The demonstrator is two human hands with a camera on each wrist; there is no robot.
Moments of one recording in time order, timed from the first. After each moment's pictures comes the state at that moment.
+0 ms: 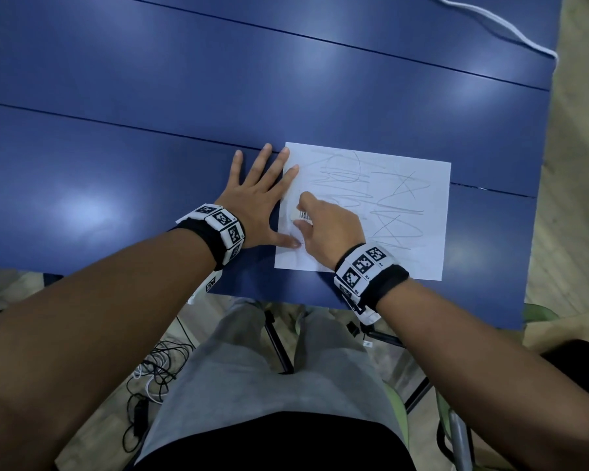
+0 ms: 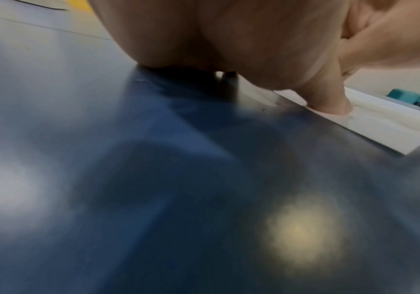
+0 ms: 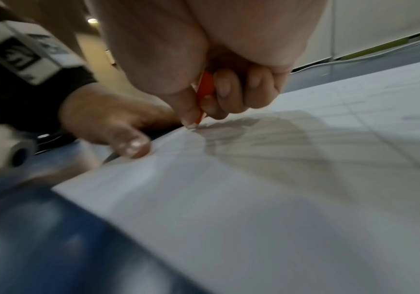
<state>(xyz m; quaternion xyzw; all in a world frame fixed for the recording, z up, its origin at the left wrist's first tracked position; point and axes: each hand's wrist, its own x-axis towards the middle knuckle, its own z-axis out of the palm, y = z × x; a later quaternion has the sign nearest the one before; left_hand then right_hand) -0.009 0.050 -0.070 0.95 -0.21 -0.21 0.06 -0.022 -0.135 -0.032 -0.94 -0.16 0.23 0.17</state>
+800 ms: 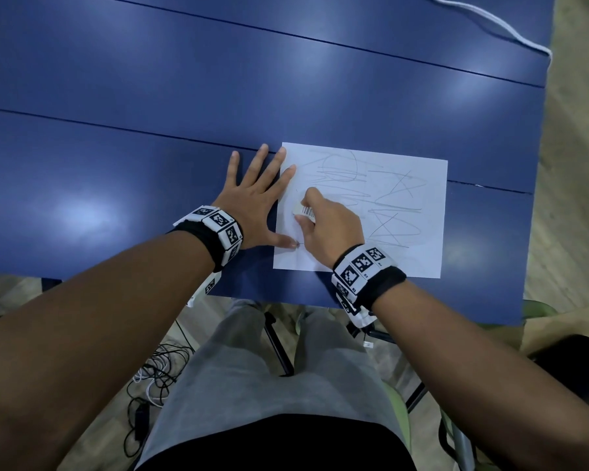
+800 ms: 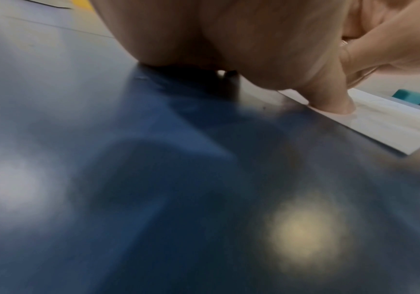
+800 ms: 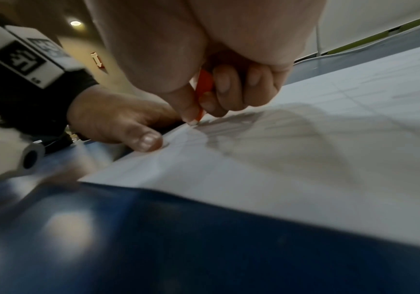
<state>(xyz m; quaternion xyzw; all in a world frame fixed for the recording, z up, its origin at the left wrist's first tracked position) -0.008 0.051 -0.070 0.95 -0.21 -0.22 0.05 -0.023 -0.136 -0.035 -0.95 -0.11 0.22 0.19</state>
